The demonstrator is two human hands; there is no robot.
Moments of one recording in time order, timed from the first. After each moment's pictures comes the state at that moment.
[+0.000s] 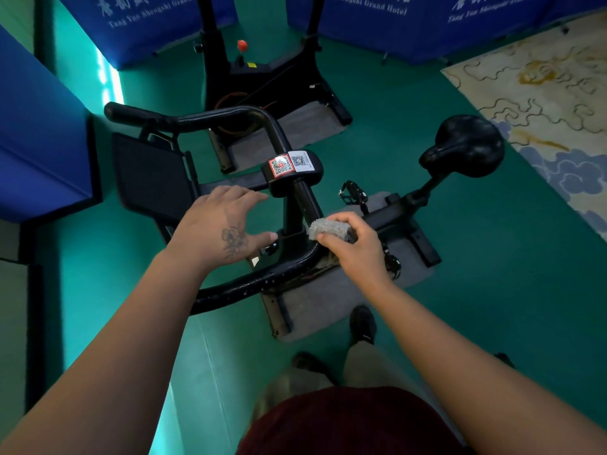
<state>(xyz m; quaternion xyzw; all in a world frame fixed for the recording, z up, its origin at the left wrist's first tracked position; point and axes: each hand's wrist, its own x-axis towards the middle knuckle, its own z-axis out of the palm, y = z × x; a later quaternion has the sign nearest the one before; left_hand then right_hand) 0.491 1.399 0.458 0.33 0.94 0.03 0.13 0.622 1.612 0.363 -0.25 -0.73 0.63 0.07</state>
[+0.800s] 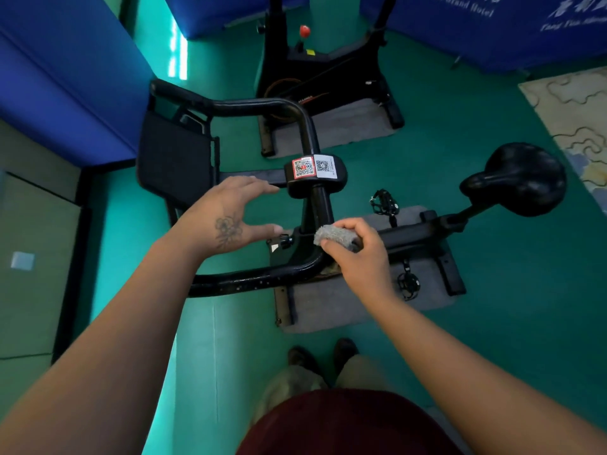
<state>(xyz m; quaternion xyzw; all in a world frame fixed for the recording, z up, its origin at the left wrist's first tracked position) 0.495 1.403 0.469 0.22 0.95 0.15 0.17 0.601 1.632 0.361 -0.19 -0.76 0.62 0.02</state>
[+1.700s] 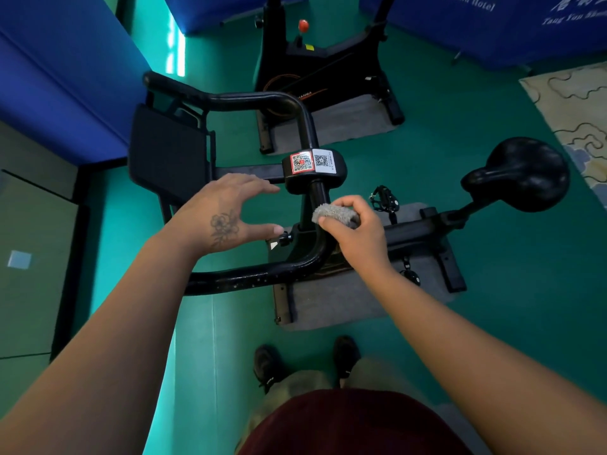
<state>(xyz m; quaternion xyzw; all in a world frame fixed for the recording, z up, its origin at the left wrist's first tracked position) 0.498 1.403 0.469 0.24 0.94 0.14 0.17 0.572 1.636 0.366 -0.19 -0.77 0.61 0.01</state>
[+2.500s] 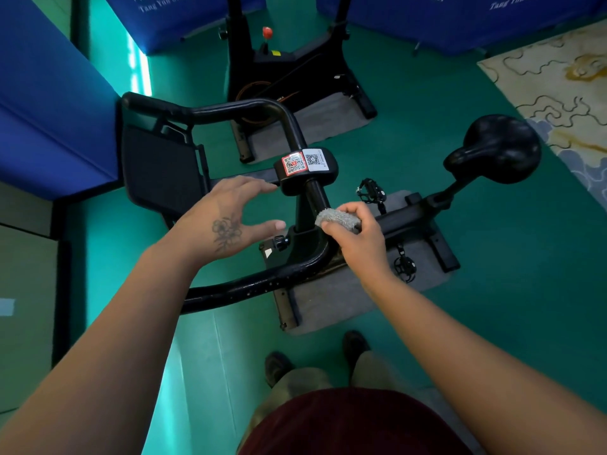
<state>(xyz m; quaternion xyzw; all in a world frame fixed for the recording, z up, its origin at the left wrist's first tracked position) 0.488 1.393 0.469 0.28 0.93 0.18 0.18 0.595 1.614 0.367 -0.27 -0.71 0.65 0.04</state>
